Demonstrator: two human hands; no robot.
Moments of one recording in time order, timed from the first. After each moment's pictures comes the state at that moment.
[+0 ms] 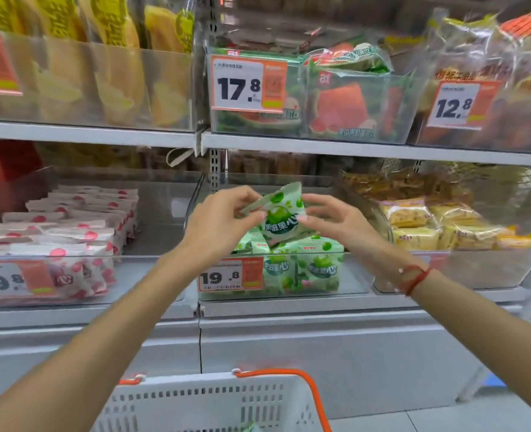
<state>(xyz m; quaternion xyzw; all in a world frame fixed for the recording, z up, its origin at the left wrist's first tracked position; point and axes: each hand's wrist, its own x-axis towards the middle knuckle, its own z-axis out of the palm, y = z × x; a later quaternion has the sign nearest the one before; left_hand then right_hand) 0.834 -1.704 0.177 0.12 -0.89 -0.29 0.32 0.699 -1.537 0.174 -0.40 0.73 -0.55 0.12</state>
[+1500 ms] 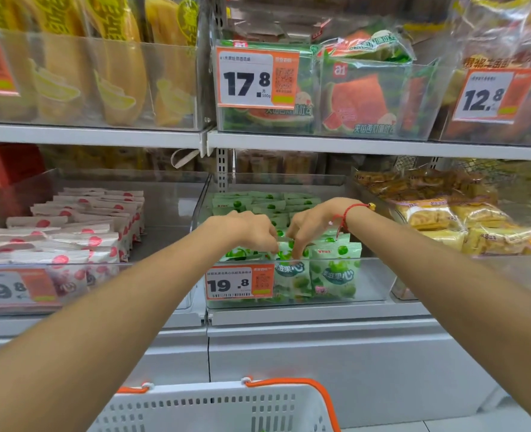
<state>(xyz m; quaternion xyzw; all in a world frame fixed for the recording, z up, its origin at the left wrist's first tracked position) 0.758 -1.732 0.176 0.15 -0.98 -0.06 -0.08 0.660 -1.630 0.199 -0.47 0.84 0.10 0.23</state>
